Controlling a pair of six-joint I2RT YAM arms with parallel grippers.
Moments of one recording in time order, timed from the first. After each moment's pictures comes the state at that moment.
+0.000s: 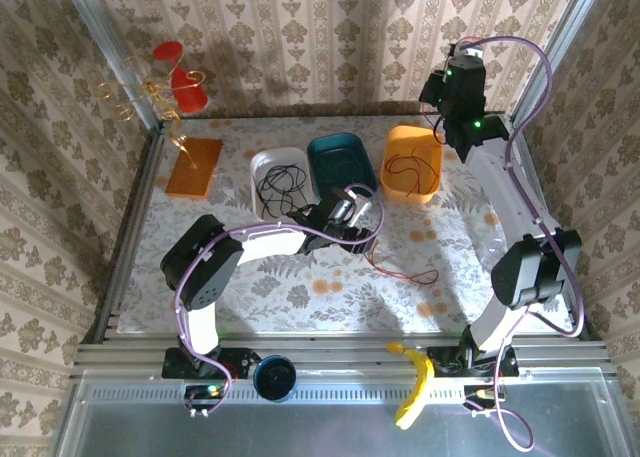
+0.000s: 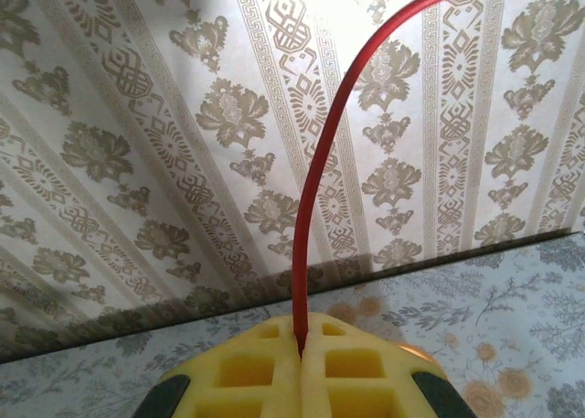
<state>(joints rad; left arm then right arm) -0.90 1.86 1.12 -0.07 0.11 -0.22 0.15 1.67 1.71 -0.30 0.26 0.31</state>
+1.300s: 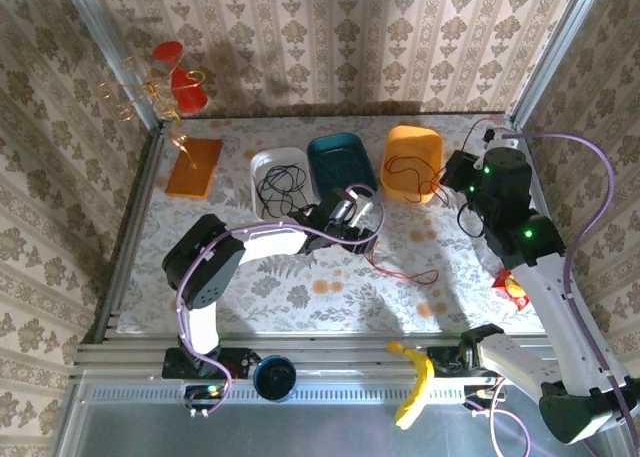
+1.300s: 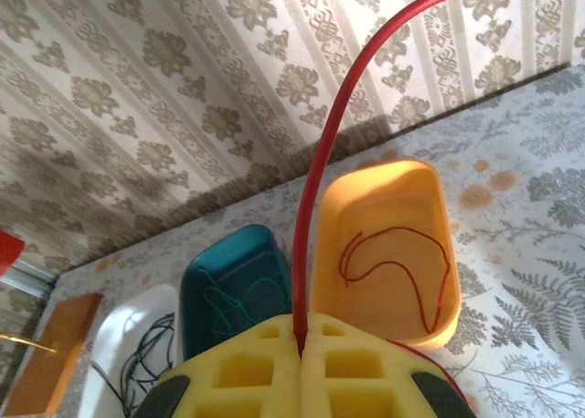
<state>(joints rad) -0.90 1.87 1.13 -0.06 0.14 -0.23 0.23 0.95 1.15 -0.51 0.18 0.54</state>
